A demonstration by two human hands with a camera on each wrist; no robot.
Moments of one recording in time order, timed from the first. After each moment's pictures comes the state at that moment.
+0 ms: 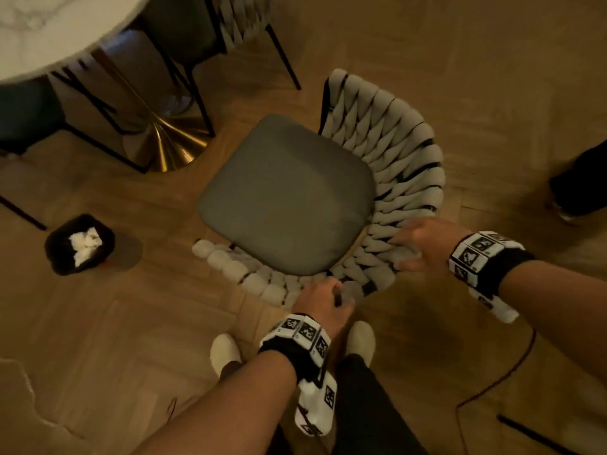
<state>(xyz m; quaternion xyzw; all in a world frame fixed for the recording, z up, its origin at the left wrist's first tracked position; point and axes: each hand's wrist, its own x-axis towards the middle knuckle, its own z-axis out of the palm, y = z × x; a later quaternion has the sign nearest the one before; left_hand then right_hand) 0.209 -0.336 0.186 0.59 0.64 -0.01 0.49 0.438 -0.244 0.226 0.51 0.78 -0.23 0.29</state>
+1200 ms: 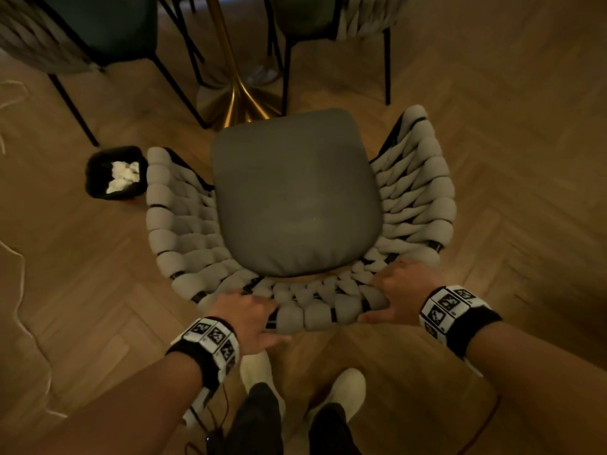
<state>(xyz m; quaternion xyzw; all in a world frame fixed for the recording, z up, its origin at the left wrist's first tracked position) 0.053 -0.318 0.113 0.71 0.61 -0.21 0.28 0.320 -0.180 0.114 0.28 0.90 -0.13 0.32</state>
